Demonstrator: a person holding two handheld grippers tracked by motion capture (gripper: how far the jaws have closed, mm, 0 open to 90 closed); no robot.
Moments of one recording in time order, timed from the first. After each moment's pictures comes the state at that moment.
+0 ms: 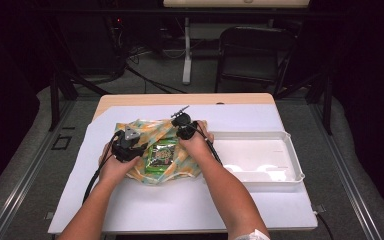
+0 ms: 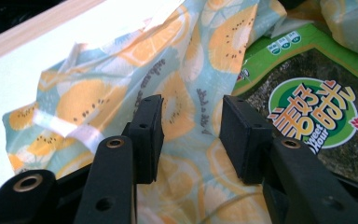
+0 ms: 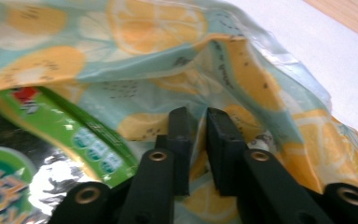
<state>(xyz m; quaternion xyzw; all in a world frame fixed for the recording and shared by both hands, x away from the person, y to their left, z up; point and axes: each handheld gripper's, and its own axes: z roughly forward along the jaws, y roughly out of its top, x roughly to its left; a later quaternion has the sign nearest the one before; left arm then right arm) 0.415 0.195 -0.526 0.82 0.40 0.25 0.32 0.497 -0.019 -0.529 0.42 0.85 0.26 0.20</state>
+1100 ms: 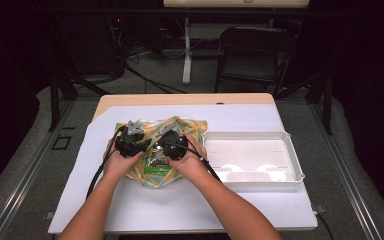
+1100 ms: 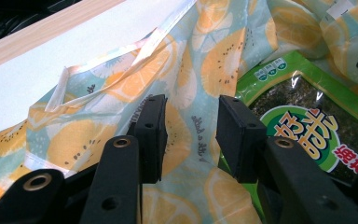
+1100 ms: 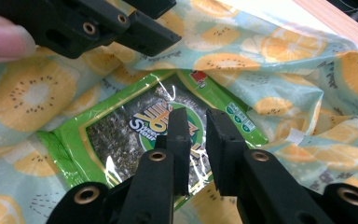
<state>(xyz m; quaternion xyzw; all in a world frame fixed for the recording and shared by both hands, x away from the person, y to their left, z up) 0.425 0.186 -0.520 0.82 0.40 0.23 0.34 0.405 0.007 -0.497 0.32 0.87 0.31 0.19</state>
